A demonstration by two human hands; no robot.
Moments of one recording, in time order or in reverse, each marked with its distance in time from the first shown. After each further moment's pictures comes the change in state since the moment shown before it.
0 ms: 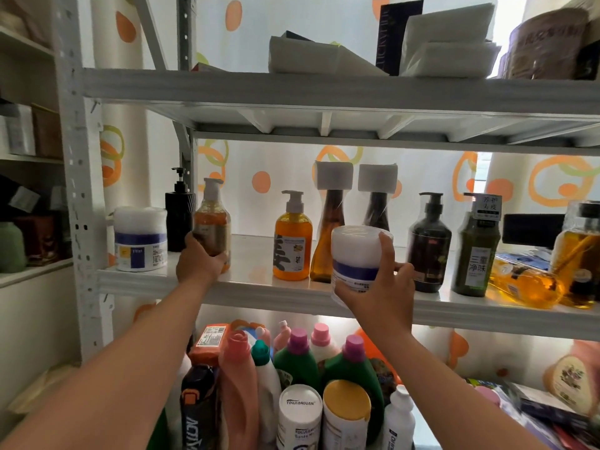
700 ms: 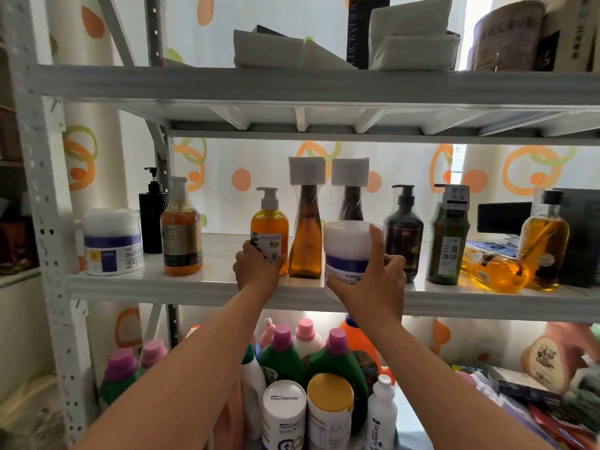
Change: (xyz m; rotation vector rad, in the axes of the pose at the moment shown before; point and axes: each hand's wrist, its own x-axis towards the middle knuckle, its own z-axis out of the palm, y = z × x) left_hand -0.063 0.076 0.094 -0.064 -0.077 0.013; right_hand 0.008 0.020 -0.014 -0.046 -0.004 0.058
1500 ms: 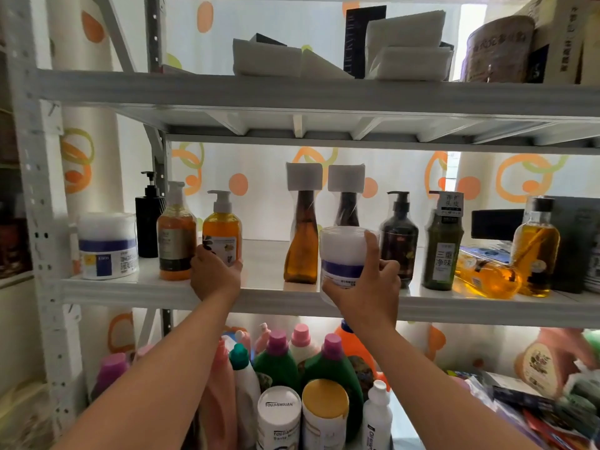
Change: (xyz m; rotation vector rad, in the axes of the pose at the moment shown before) left_hand 0.025 -0.038 -0.031 0.072 0.217 -0.056; right_hand 0.001 -0.001 0.000 0.004 0.009 0.013
